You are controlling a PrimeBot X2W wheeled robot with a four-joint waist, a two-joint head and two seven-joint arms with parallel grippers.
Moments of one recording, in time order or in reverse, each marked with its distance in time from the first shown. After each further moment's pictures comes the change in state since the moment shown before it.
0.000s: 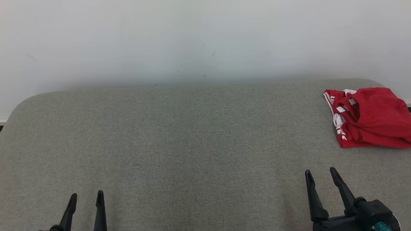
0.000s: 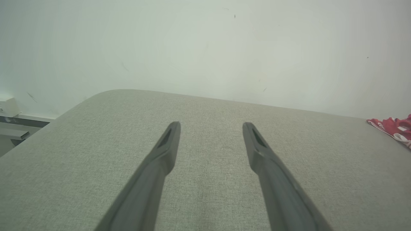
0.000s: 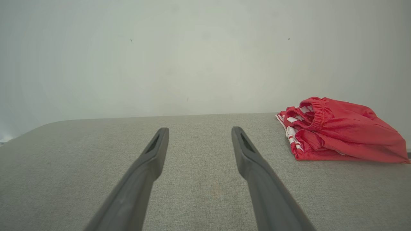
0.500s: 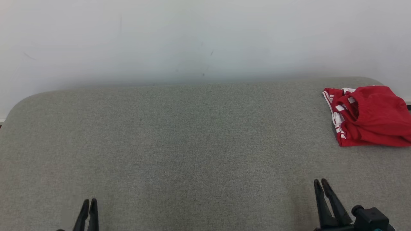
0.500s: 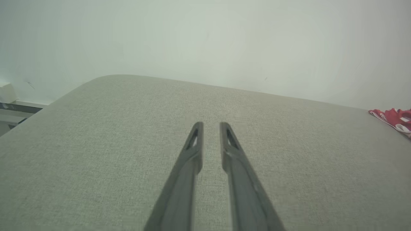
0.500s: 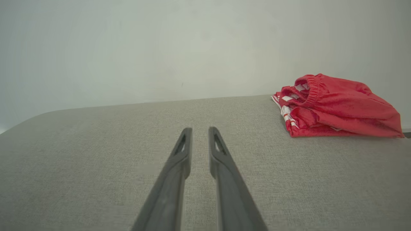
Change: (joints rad) left arm 0.006 -0.007 -0.003 0.043 -0.004 -0.002 0.001; right arm 0.022 0.015 -0.015 0.044 0.000 0.000 -0.006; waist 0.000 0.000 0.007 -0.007
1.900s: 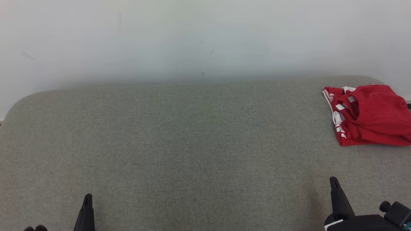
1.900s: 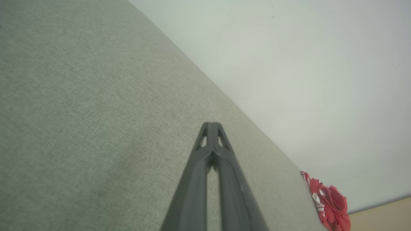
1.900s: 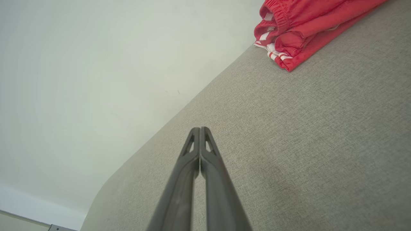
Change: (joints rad) left arm -0.063 -0.007 0.001 0.046 -0.625 0.000 0.167; right arm -0.045 0.007 -0.048 0.048 0.645 0.000 0.132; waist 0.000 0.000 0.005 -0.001
